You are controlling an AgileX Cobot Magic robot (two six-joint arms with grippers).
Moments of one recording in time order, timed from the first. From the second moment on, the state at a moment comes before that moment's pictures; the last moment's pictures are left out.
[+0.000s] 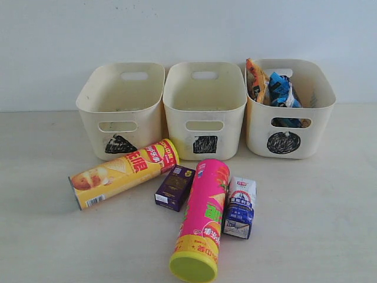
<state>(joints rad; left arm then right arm) 0.02 0.17 -0.19 -0.06 -0.52 -0.21 -0.04 0.00 0.00 -0.01 0.34 -0.02</state>
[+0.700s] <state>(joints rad) 0.00 1.08 -0.84 0.65 0.07 -0.41 -0.04 0.00 0.00 -0.01 0.34 -0.02</state>
